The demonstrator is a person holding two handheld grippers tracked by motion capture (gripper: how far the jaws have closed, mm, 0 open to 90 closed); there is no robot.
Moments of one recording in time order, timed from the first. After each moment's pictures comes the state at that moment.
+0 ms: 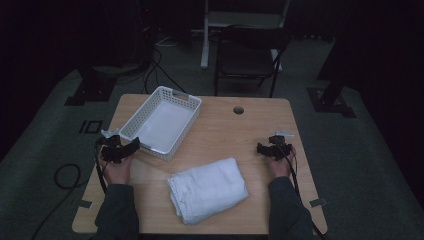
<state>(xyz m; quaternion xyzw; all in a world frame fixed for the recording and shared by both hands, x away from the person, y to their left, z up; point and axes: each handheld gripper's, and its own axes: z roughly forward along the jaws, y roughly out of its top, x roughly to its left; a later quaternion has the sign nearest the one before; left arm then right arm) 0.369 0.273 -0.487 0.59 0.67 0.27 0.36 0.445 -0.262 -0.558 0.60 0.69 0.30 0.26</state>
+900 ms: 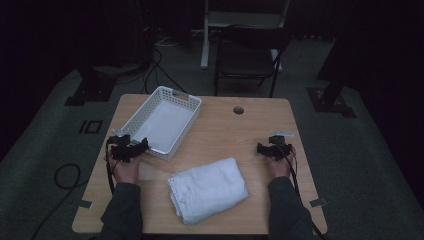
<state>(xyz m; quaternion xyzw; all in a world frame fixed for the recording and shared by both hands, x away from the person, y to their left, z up) 0.377 0.252 -0.493 0.60 0.67 0.27 0.34 0.445 -0.261 -0.558 0.60 0.69 0.30 0.26</state>
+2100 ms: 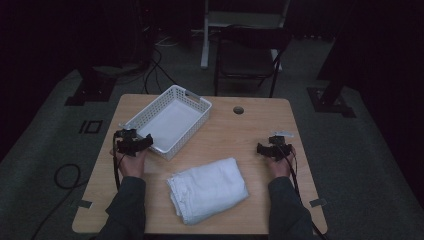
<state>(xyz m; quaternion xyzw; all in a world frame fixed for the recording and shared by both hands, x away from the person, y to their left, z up) 0.400 0.236 -0.494 0.62 0.67 0.27 0.31 0.444 -0.261 -0.558 0.60 0.69 0.30 0.26</state>
